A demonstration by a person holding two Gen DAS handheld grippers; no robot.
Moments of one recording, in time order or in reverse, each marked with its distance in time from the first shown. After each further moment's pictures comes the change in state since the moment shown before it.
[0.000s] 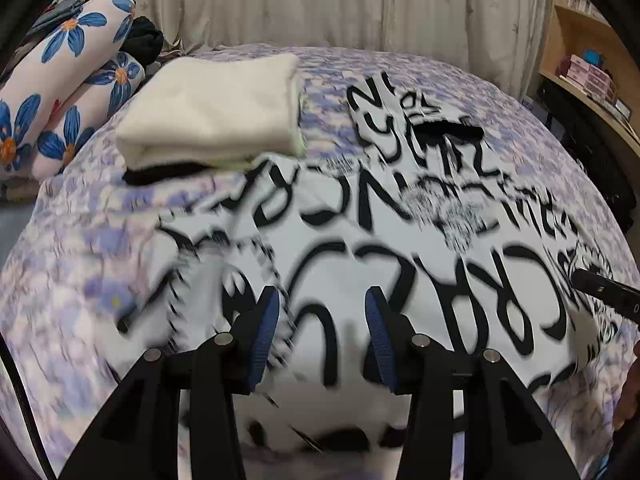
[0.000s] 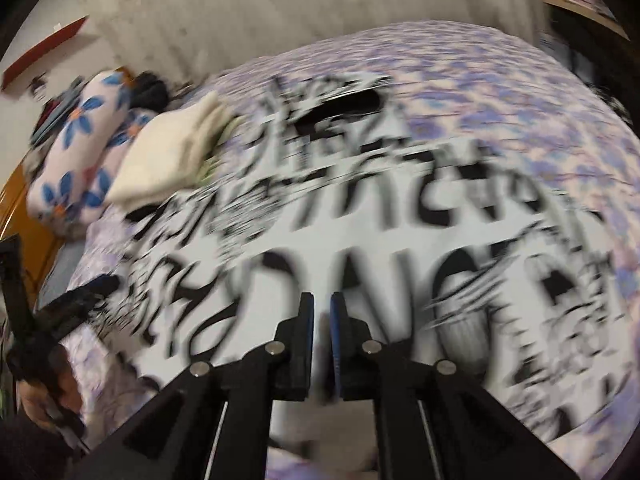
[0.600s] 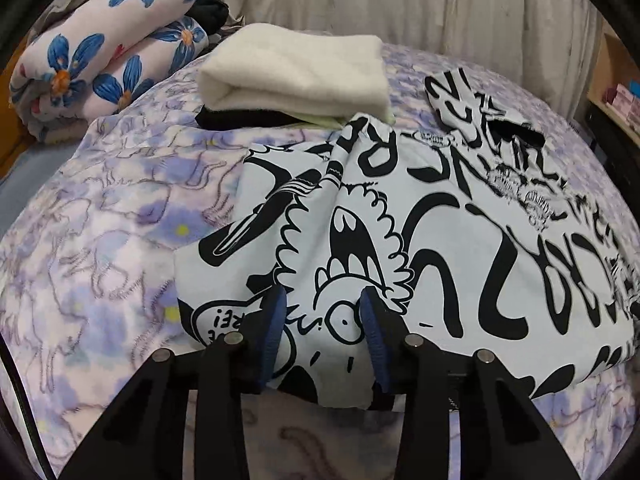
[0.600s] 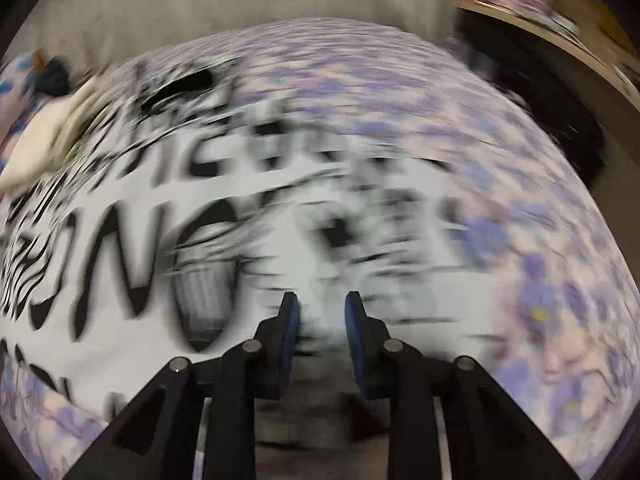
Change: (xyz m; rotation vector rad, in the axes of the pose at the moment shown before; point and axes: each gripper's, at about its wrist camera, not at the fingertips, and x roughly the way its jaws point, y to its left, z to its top) left arm 0.002 0.076 -0.045 -0.152 0.001 0.105; right arm -0.041 -0.146 -0.037 0.140 -0.032 -0.439
